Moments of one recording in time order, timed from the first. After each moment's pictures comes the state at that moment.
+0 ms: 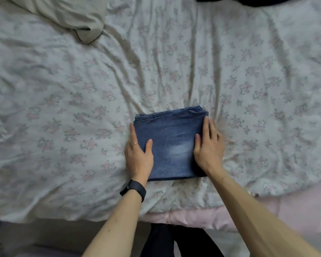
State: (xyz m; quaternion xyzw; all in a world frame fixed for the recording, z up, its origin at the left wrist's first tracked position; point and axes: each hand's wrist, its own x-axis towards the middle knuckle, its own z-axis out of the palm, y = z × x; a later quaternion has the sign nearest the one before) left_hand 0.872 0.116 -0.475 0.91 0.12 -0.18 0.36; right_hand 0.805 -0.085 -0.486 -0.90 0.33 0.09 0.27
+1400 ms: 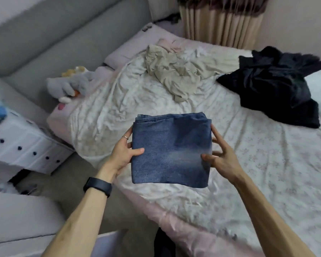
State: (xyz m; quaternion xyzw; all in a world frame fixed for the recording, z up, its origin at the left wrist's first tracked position) left_hand 0.782 0.198 -0.145 0.73 0.18 -0.12 0.64; right_hand 0.791 -0.131 -0.187 -0.73 0.01 0.15 0.67
